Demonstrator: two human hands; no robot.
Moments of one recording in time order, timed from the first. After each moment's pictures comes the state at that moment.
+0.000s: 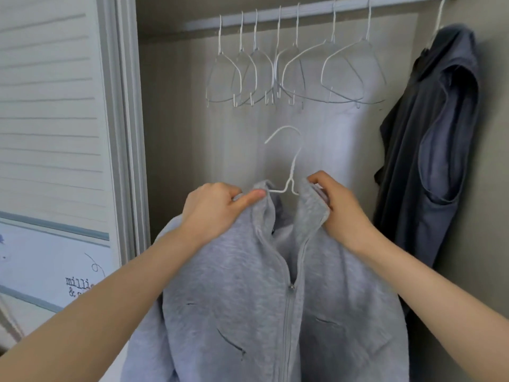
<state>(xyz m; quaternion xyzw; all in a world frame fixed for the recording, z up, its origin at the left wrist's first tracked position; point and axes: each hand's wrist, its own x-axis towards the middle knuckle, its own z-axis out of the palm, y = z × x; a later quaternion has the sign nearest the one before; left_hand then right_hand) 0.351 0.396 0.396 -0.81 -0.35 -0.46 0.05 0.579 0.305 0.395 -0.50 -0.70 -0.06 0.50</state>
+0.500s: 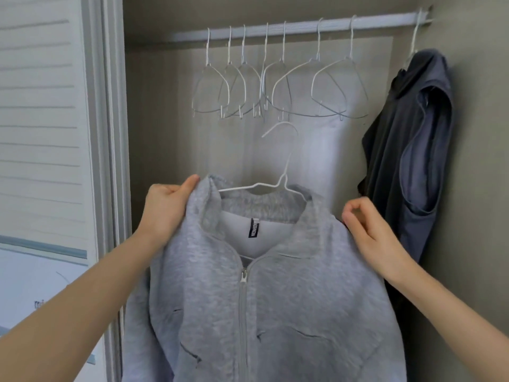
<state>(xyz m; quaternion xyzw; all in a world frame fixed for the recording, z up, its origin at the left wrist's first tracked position) 0.317 0.446 0.398 -0.65 -0.31 -0.63 -0.28 0.629 0.270 0.375 -0.56 -0.64 -0.08 0.52</state>
